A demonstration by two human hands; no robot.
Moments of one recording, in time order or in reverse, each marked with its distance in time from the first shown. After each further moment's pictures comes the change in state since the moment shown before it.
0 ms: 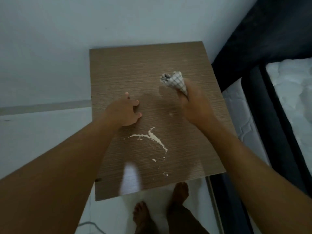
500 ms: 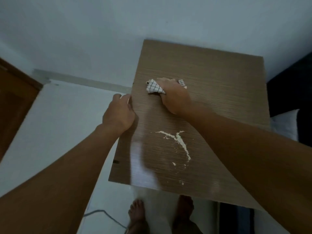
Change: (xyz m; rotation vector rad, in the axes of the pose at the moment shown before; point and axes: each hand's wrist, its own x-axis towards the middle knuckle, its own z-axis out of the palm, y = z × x) left_hand -0.057 -0.072 0.037 -0.439 0.484 -0.402; right_hand 0.072 -0.042 0.140 -0.241 -0.382 -0.563
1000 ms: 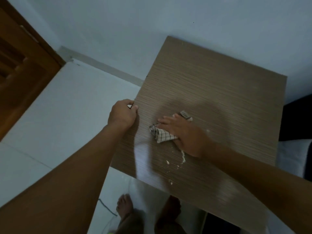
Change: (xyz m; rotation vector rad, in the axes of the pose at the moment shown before) left_hand -0.027 -0.007 0.021 -0.380 0.110 -0.356; right_hand -0.104 0.021 0.001 0.042 -0.347 -0.514
